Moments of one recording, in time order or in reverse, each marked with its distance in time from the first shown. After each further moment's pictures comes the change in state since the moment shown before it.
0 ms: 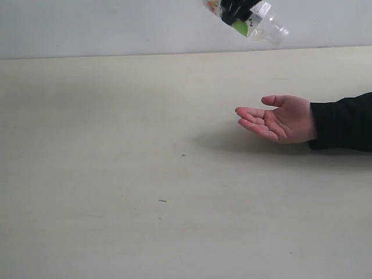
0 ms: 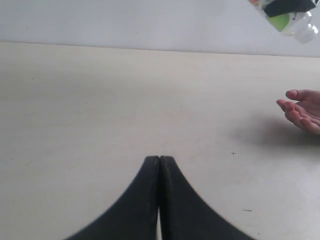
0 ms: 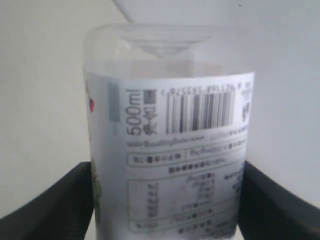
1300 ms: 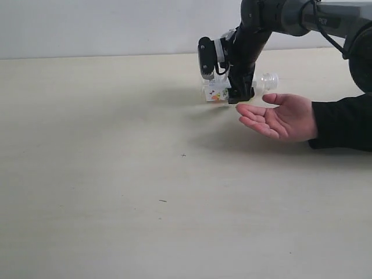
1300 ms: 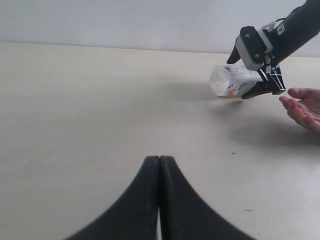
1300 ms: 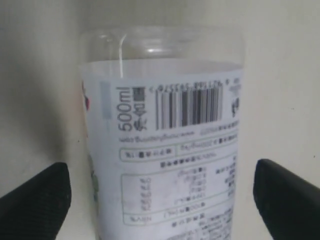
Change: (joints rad) left arm 0.000 0.000 0.000 0.000 0.000 0.000; right arm 0.000 0.322 0.000 -0.006 -0.028 -0.697
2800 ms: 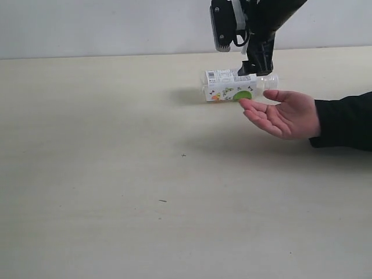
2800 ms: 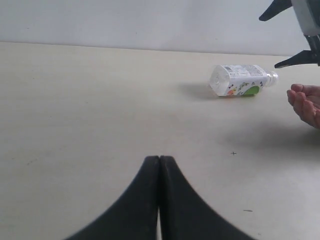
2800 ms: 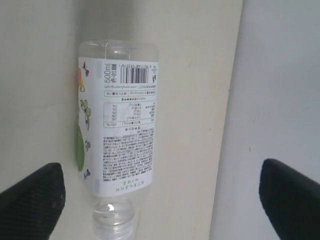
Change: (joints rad) left arm 0.000 0.000 0.000 0.000 0.000 0.000; right arm 0.000 -0.384 0.366 0.053 -0.195 -0.132
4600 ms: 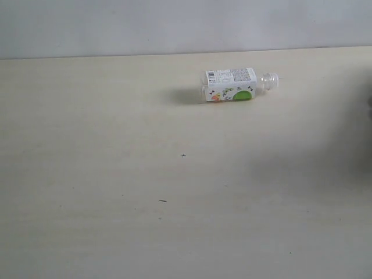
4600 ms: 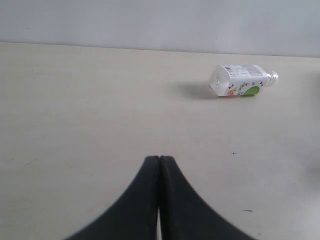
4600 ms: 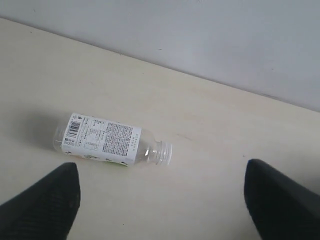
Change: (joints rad) left arm 0.000 0.000 0.000 0.000 0.002 0.000; right arm 0.000 -0.387 0.000 -0.239 0.262 1.505
